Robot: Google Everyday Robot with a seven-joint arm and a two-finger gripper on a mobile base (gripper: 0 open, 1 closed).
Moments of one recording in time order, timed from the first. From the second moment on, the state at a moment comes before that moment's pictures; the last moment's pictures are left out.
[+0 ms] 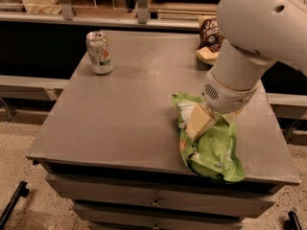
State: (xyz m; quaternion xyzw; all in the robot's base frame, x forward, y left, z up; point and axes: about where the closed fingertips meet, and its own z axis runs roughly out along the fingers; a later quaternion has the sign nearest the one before) arm 0.437 -0.134 0.844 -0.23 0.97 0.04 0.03
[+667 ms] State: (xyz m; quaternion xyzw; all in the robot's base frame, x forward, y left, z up) arm 0.435 -0.113 0.870 -0.40 0.91 0.07 0.07
